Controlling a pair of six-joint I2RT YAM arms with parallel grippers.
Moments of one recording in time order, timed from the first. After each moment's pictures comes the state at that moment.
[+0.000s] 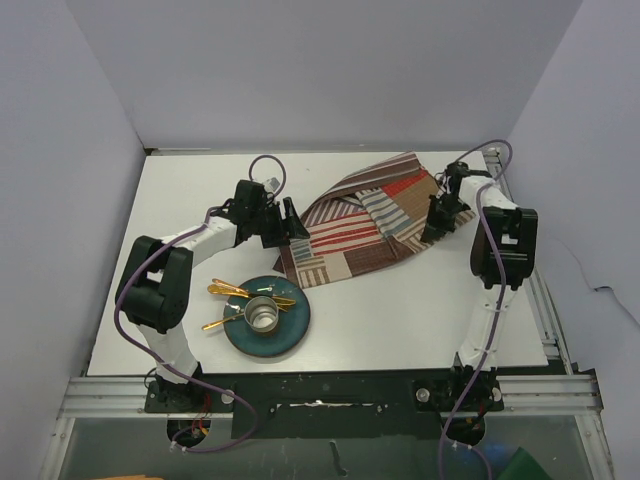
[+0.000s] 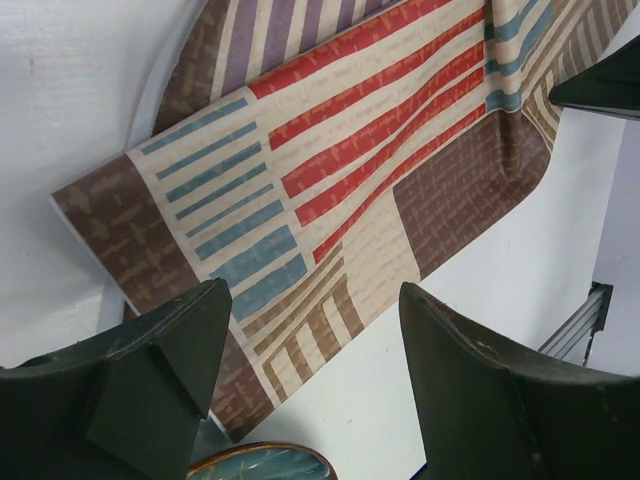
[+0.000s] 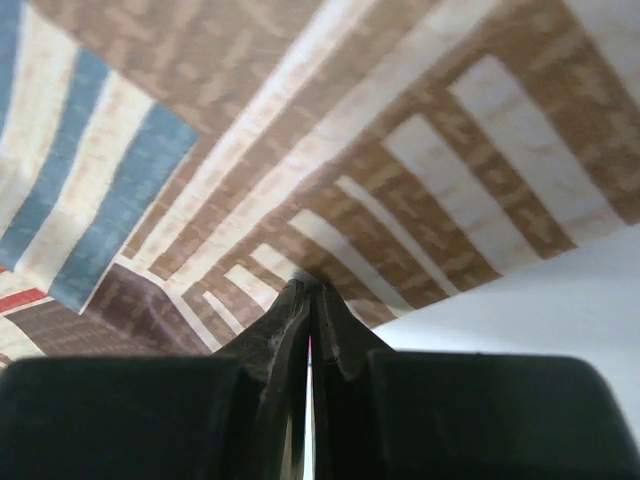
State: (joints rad) left arm -0.37 1.81 1.14 -0.14 0.41 -0.64; right arm -0.07 2.19 1.69 -0.94 -0.22 0.24
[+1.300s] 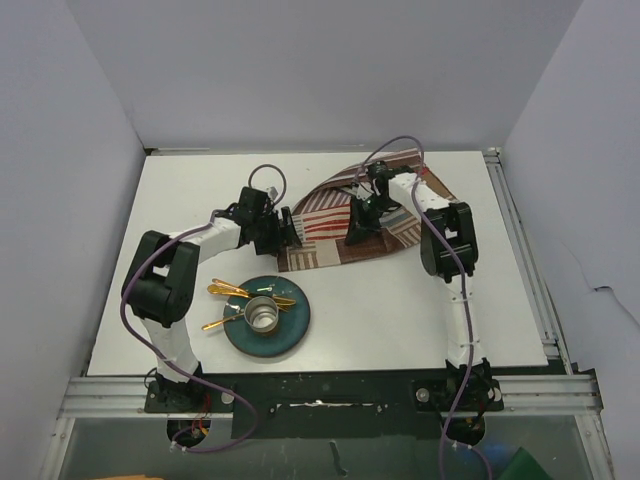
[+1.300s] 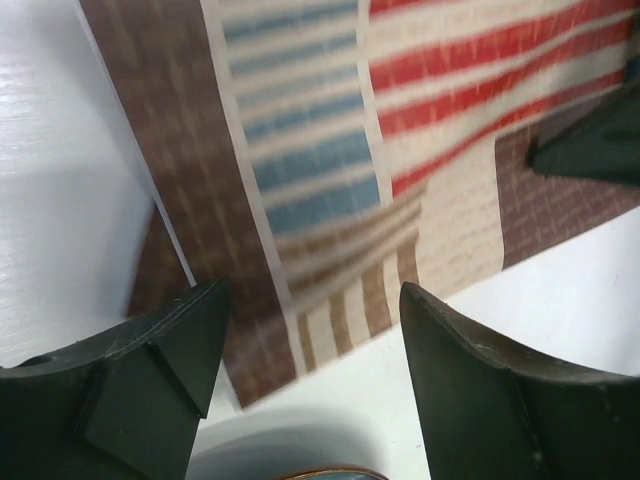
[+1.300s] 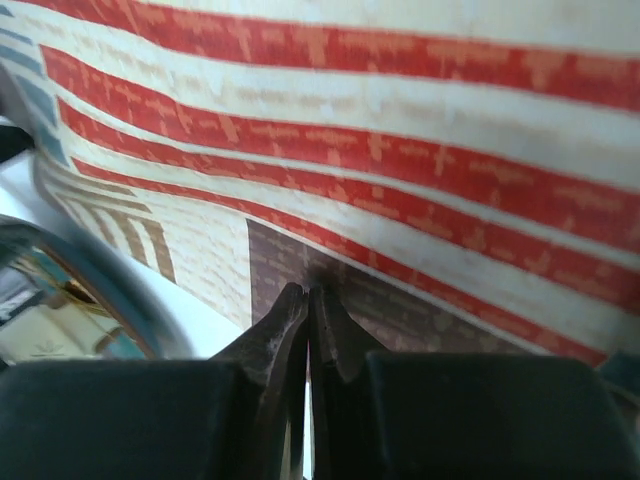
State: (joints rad) left arm -0.37 1.86 1.14 -0.20 0.26 -0.58; right arm 0.31 2.33 1.83 -0.90 -0.52 0.21
